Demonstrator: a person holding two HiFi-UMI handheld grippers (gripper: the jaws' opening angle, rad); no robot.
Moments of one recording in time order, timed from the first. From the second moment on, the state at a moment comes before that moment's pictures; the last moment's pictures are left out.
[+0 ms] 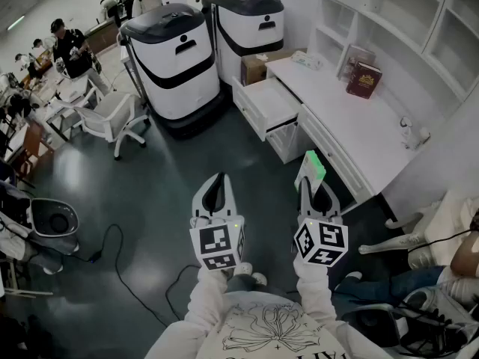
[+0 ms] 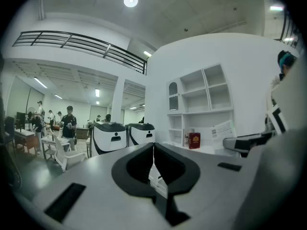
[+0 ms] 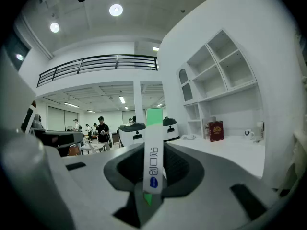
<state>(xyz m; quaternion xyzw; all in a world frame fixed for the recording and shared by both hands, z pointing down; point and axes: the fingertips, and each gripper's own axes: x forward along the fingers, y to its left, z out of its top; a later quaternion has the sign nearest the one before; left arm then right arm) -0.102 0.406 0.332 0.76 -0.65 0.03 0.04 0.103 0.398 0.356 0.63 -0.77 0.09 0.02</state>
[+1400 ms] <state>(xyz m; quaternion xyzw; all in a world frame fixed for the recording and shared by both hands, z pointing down) -0.142 0.287 0.354 0.78 -0.62 0.04 0.04 0.075 0.289 0.385 0.65 -0.75 0.10 0.02</state>
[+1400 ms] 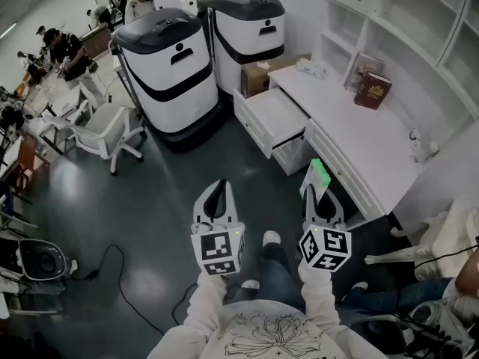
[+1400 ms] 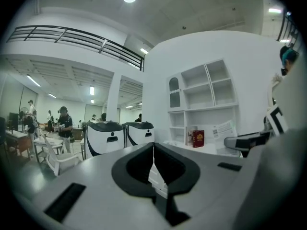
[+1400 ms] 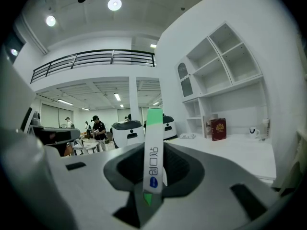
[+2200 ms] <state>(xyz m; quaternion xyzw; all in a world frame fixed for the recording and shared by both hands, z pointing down) -0.067 0.036 0.339 0.75 -0.66 0.03 0.03 0.136 0.014 0.367 0.60 -0.80 0.09 0.02</state>
